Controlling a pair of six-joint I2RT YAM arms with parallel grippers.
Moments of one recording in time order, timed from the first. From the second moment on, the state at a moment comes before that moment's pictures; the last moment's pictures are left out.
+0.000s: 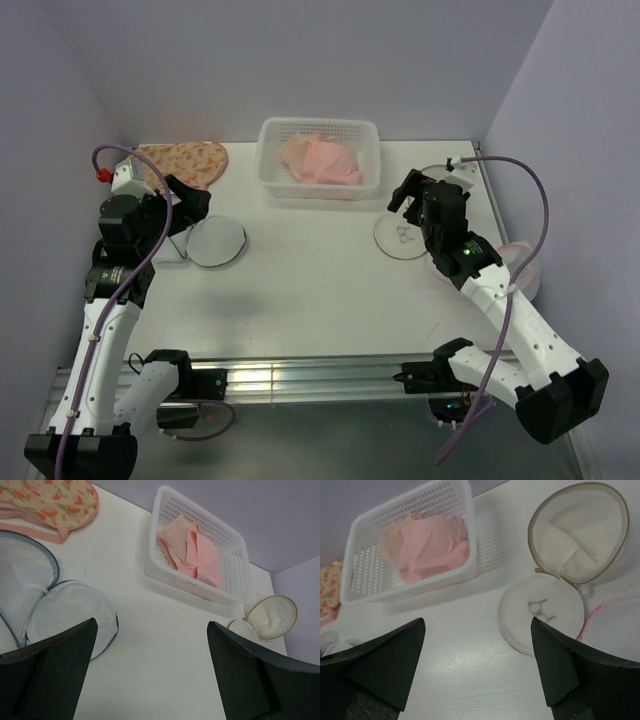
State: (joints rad) left arm -0.06 0.83 0.93 -0.34 0.09 -0.56; right arm 0.39 0.97 0.93 -0.32 0.45 0.55
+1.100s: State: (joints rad) left arm -0.04 0.84 0.93 -0.34 0.08 -0.57; right arm 0.39 1.66 0.91 -0.30 0.35 0.57
